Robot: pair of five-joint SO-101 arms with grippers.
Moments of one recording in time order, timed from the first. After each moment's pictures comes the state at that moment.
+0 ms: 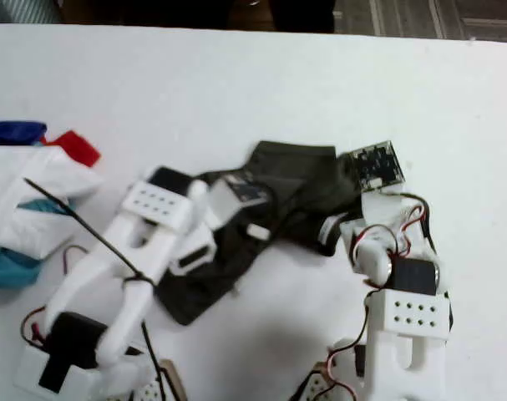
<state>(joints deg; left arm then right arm) 11.8 -10.9 32.7 83.9 -33.3 3.9 -56.9 57.5 60.7 24.3</state>
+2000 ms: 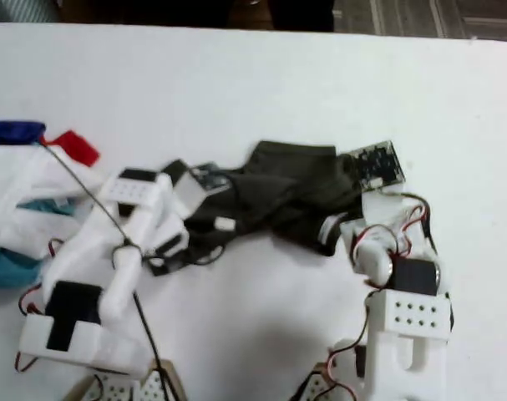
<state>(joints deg) 0.0 -0.1 35.8 68.3 -41.4 3.9 -56.9 57.5 60.7 24.3</state>
